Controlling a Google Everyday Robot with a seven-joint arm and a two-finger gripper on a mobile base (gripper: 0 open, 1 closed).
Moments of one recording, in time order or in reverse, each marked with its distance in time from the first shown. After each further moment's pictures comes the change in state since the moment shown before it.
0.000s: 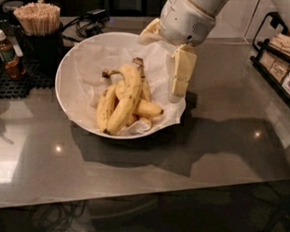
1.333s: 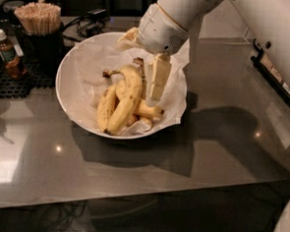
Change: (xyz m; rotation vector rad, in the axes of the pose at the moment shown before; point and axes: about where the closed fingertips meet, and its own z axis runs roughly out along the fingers) arm -0.028 -0.024 0.043 -0.026 -0.149 -0.095
